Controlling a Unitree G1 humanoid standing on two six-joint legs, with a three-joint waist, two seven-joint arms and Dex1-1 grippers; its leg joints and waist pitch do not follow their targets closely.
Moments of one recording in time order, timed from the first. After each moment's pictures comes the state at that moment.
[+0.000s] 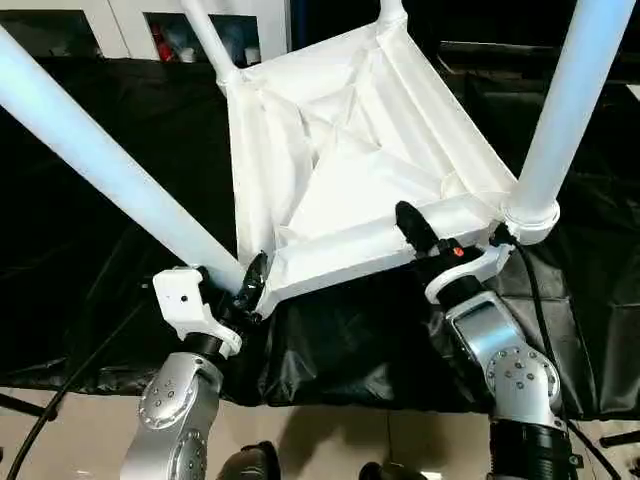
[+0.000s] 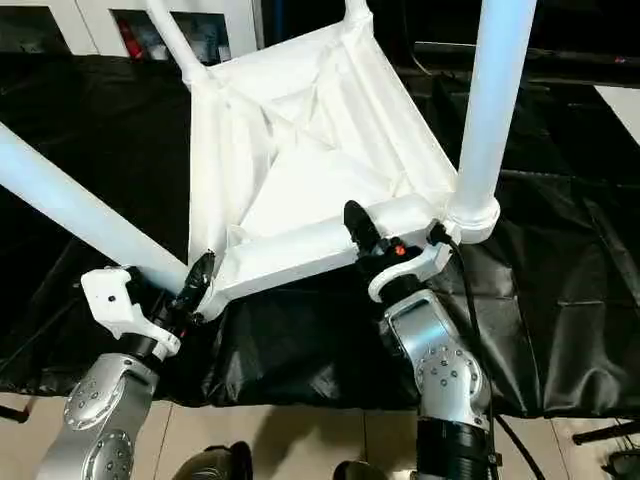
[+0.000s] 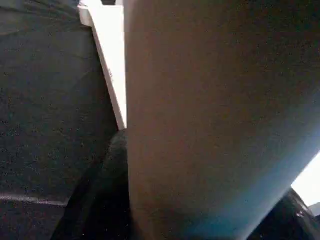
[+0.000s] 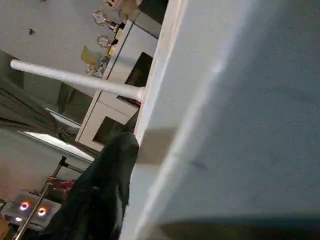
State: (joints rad) left arm 0.07 -0.04 0.03 -0.21 -0.25 0.14 -0.23; right arm -0.29 0.09 -0.29 0.03 0.90 0.54 0.18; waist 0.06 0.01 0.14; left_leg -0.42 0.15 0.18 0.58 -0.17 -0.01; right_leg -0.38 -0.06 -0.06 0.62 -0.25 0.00
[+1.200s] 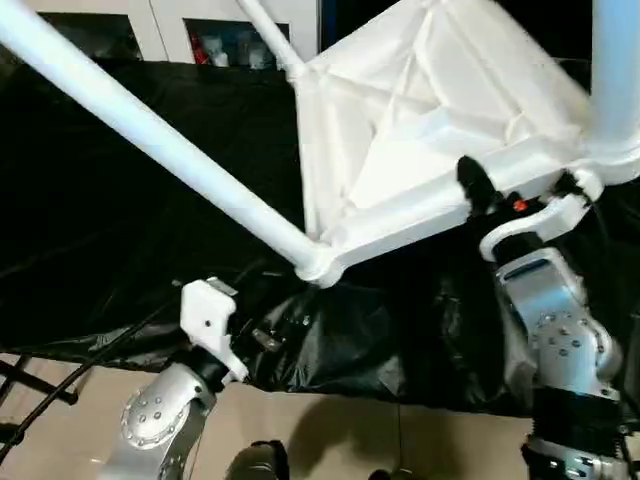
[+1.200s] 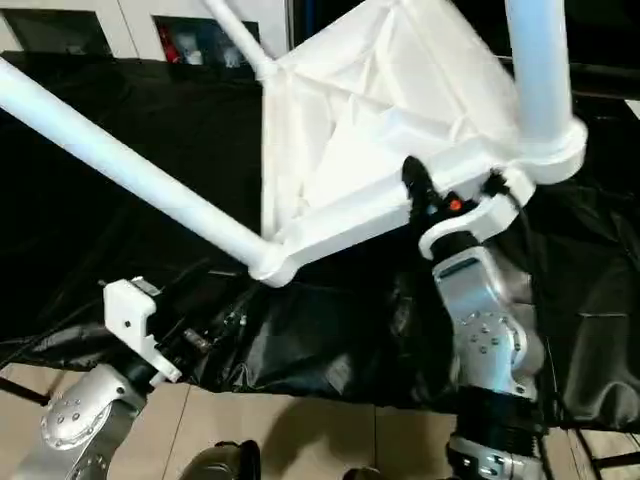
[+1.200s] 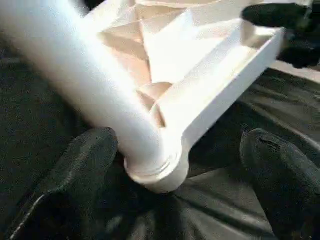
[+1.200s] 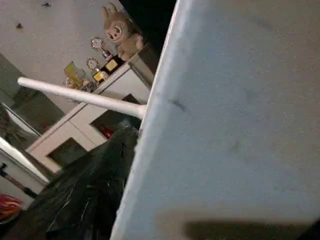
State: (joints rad) left arm 0.12 0.18 -0.13 -0.36 -0.21 0.09 -0.47; right arm -0.40 -0.12 -0.30 -0.10 0.76 0.47 0.00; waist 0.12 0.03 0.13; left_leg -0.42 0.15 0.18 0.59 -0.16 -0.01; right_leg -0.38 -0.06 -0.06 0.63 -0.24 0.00
